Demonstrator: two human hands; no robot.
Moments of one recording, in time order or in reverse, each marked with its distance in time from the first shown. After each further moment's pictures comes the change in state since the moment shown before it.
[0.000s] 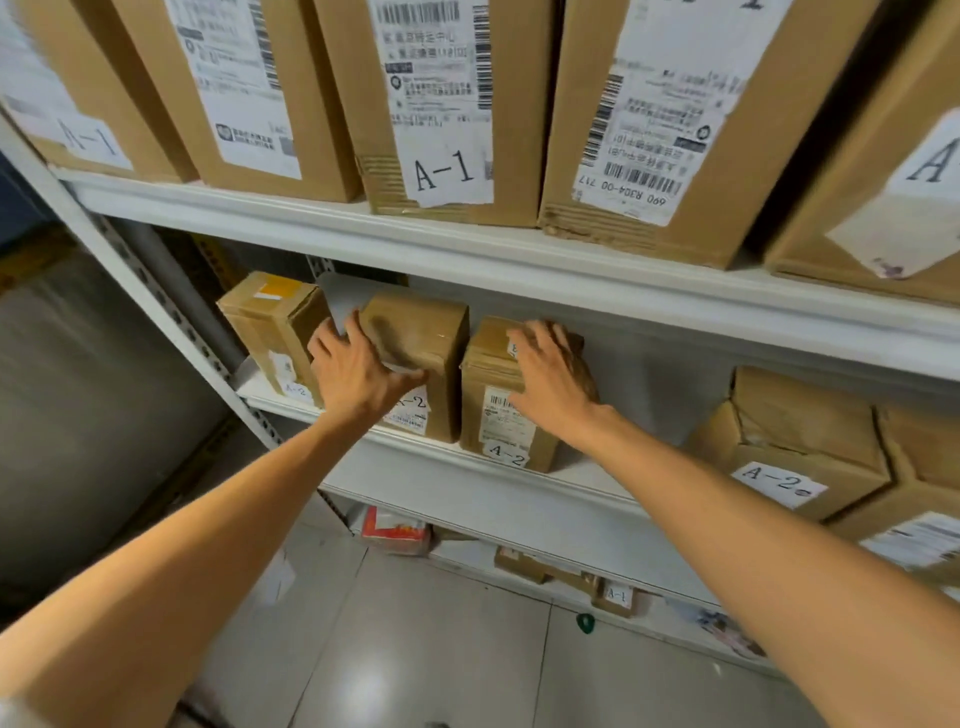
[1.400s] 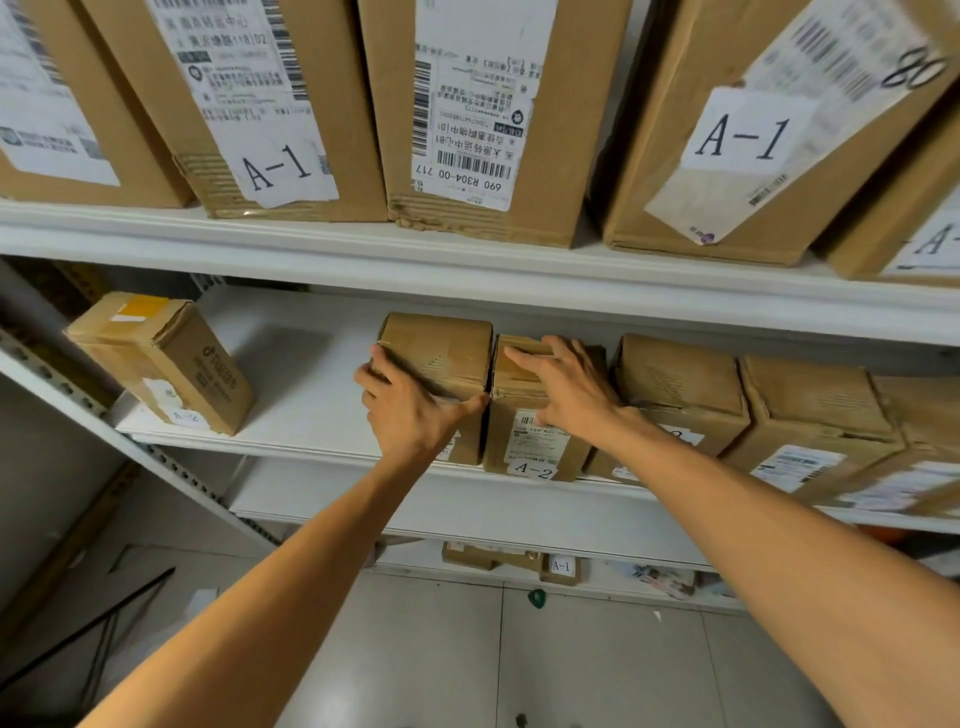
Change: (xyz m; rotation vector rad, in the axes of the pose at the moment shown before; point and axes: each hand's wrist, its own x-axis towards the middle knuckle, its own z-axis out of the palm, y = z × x) left_hand -0.076 0.123 0.079 -0.358 -0.105 -0.016; right_hand -0.061 0.106 -0.024 0.062 -0.198 0.282
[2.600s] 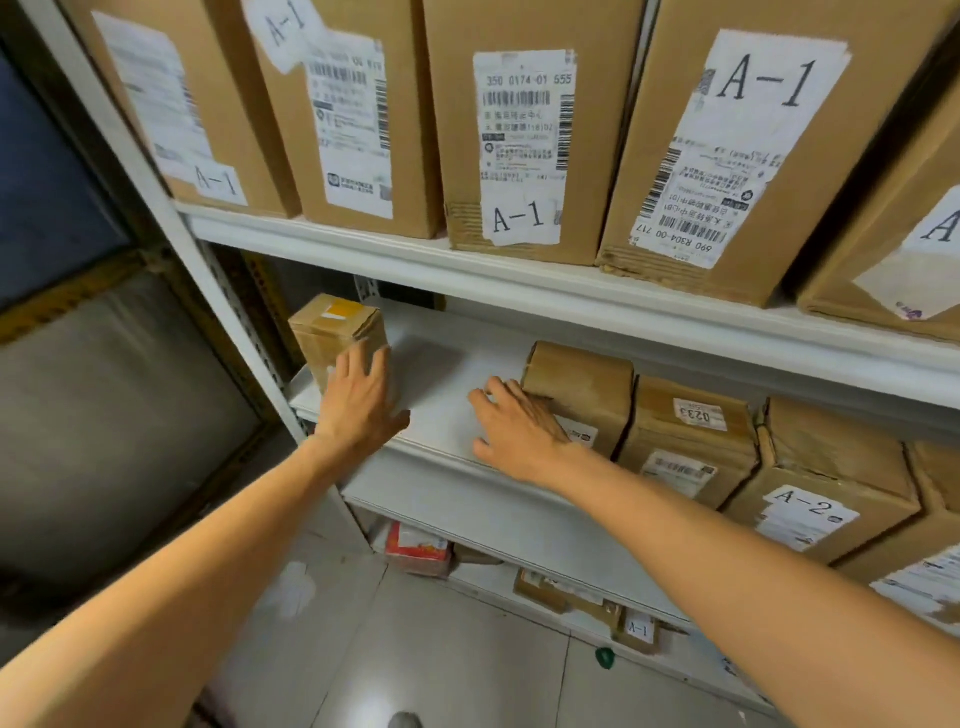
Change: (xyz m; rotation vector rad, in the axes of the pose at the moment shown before) left_hand 0.045 -0.126 -0.188 0.625 0.075 0.330; right_hand -0.001 -0.195 0.037 -0.219 0.056 -0.528
